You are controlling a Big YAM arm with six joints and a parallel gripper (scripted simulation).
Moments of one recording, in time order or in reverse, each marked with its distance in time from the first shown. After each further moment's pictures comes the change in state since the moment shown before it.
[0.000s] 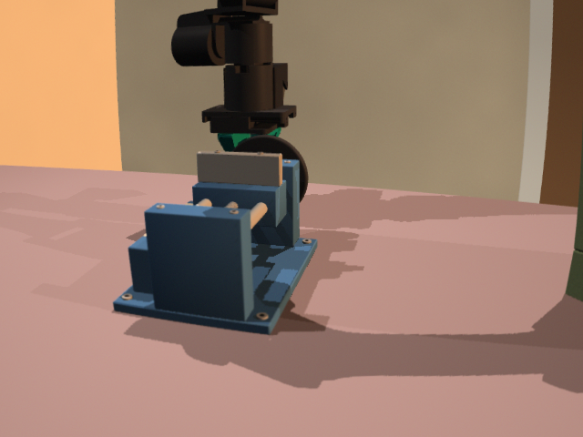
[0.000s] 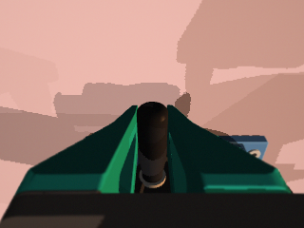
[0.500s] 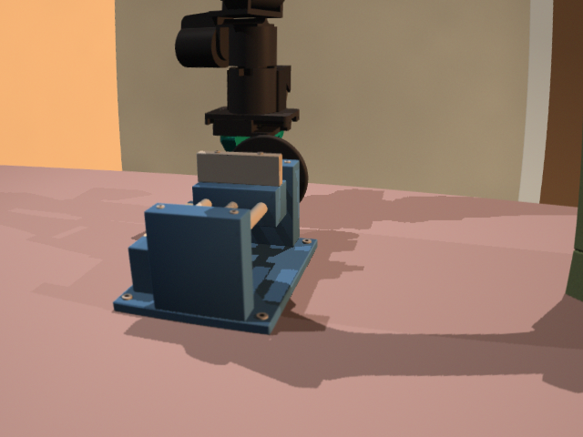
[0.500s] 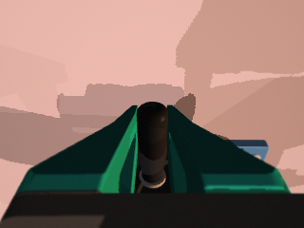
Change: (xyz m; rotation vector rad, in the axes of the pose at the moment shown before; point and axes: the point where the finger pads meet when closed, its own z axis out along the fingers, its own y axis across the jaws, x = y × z) arm 0.000 -0.002 0.003 -0.019 -0.003 -0.001
